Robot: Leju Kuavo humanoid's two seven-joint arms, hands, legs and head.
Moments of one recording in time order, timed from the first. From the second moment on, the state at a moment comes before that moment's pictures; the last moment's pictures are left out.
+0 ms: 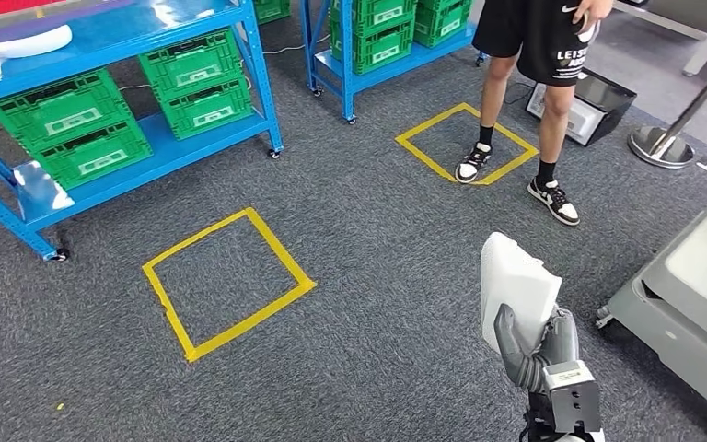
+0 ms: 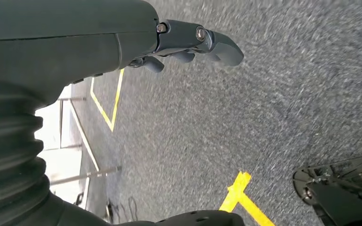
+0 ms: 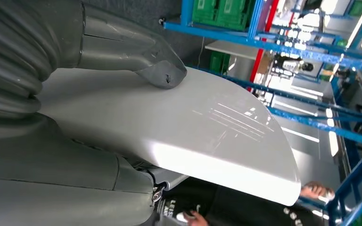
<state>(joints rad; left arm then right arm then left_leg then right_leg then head) -0.11 -0.19 0.75 -0.19 -1.26 0.05 0.14 0.14 0.07 0.20 -1.67 0.26 -0.11 -0.57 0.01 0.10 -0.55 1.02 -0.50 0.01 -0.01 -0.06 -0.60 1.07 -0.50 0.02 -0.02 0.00</state>
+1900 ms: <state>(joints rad) -0.11 -0.19 0.74 -0.19 -1.26 0.05 0.13 0.16 0.10 0.16 -1.66 0.28 -0.09 -0.56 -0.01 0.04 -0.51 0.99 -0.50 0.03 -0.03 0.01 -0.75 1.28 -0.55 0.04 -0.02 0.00</state>
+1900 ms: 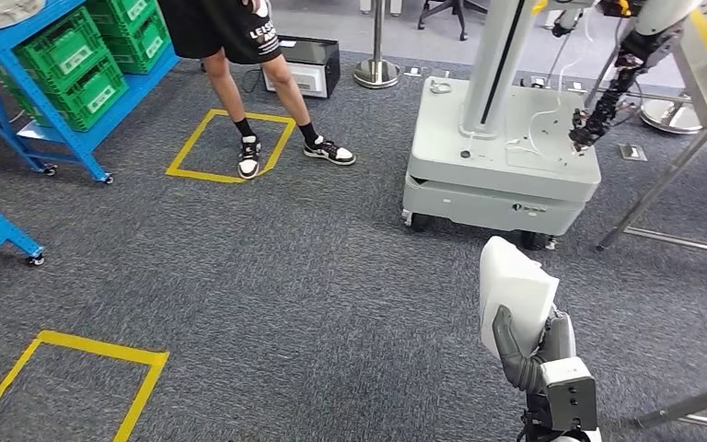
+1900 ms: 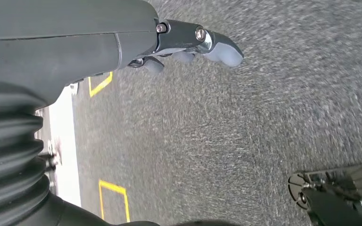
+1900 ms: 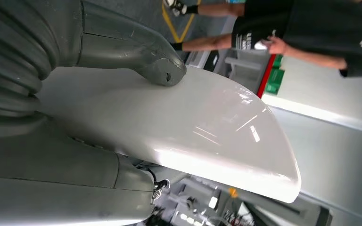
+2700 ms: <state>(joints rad) -0.11 -0.18 0.73 -0.19 -1.23 0.06 0.11 0.13 0.10 0.18 -1.63 0.27 -0.08 -0.57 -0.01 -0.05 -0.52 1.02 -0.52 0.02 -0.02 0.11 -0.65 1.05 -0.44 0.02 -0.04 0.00</state>
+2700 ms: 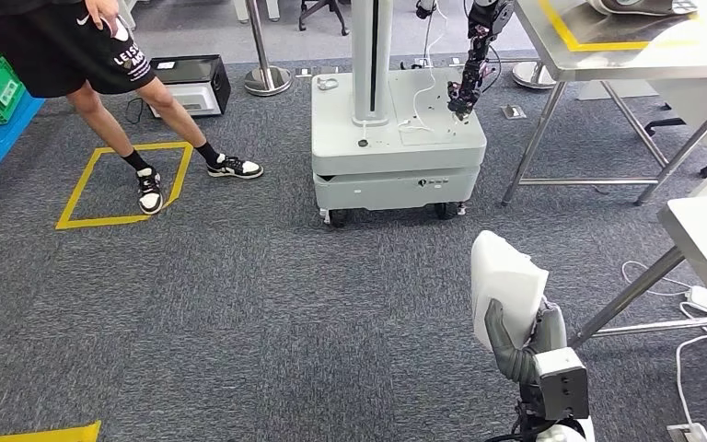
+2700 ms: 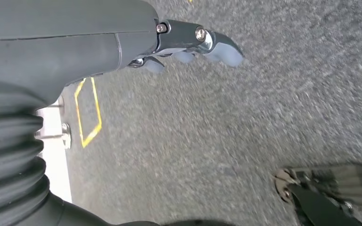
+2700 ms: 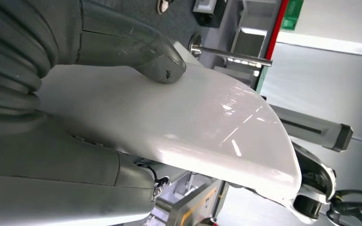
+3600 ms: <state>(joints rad) -0.09 -0.16 0.71 -0.19 -1.18 0.07 0.09 0.15 0.10 0.19 -1.64 0.26 -0.08 -0.57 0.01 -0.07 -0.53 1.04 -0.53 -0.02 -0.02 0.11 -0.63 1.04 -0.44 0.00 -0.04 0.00</state>
